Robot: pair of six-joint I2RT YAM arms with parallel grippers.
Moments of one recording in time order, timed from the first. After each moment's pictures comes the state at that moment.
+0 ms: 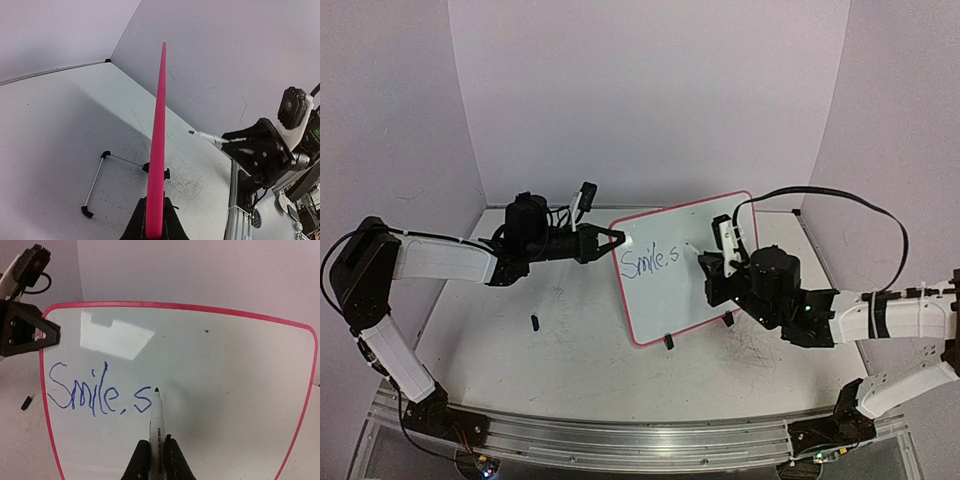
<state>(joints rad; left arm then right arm) -0.66 1.64 0.95 0.54 0.58 -0.43 0.96 1.30 0.68 0.37 0.48 0.07</state>
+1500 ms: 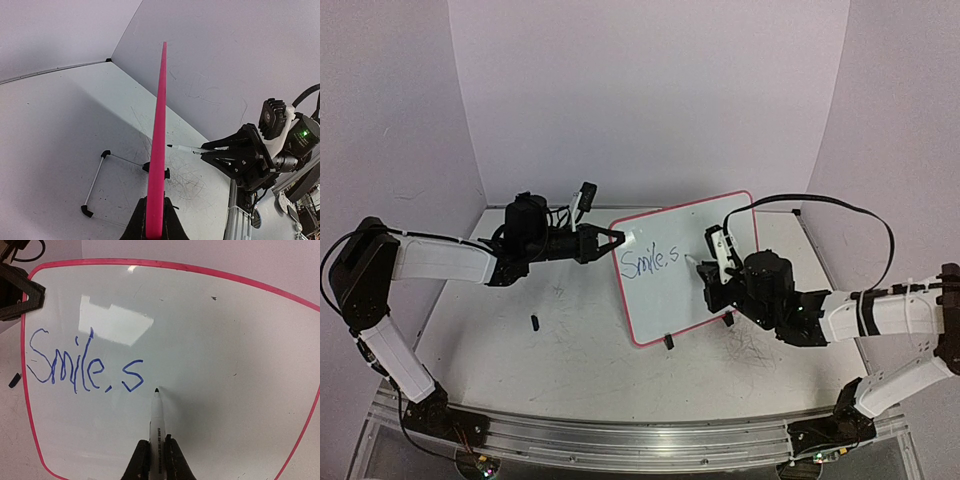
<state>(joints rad) -0.66 1.64 0.95 0.53 0.57 -0.43 0.91 1.35 0.65 0.40 0.39 0.02</state>
